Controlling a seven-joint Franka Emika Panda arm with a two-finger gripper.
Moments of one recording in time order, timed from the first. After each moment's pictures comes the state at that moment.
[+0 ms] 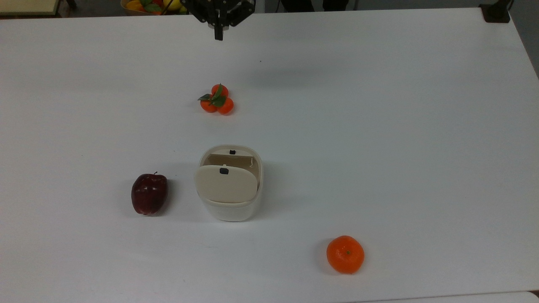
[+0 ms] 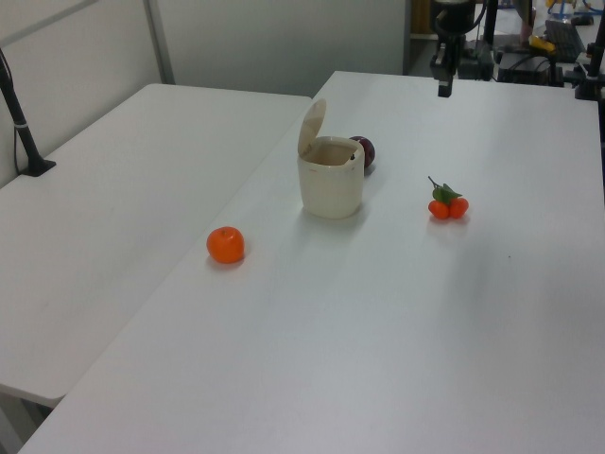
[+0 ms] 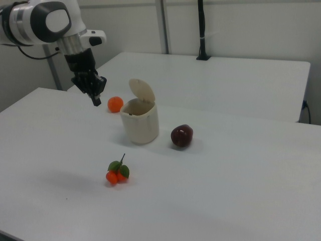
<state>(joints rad) 0.12 0.08 -0.01 -1.60 -0.10 1.71 0.13</state>
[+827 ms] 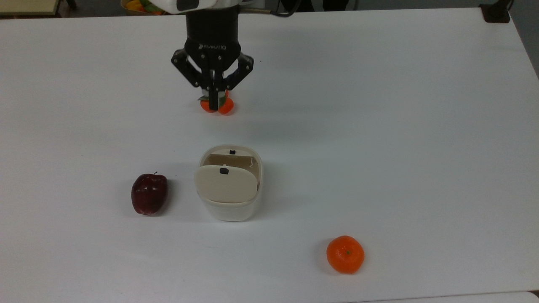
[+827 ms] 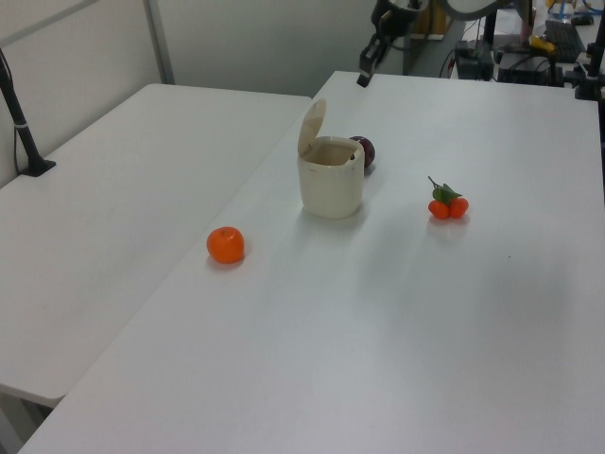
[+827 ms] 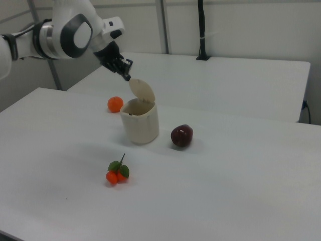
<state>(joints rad) 0.10 0.25 -0.01 -1.51 -0.10 2.24 0.13</state>
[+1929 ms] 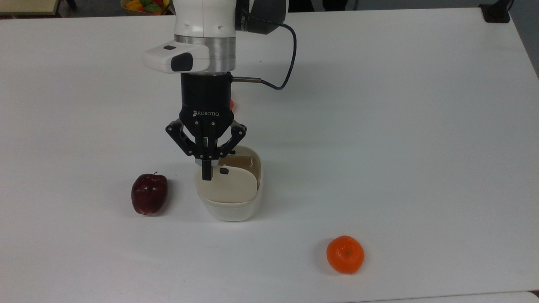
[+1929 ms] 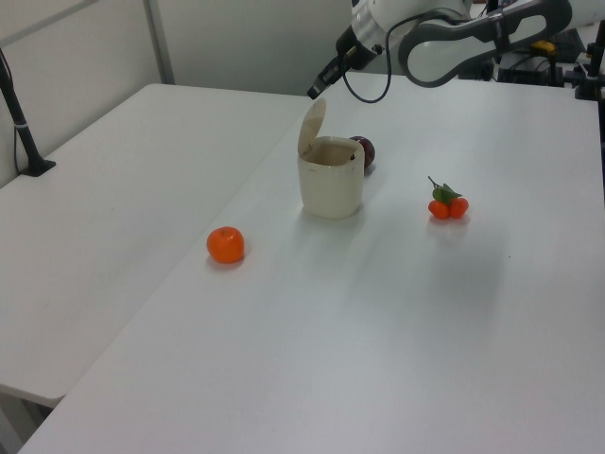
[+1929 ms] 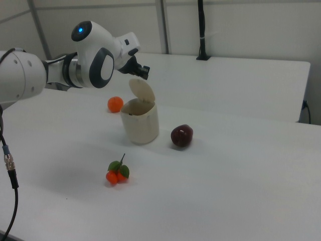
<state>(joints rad) 0.08 0.46 -0.01 -1.49 -0.09 2.73 0.13</state>
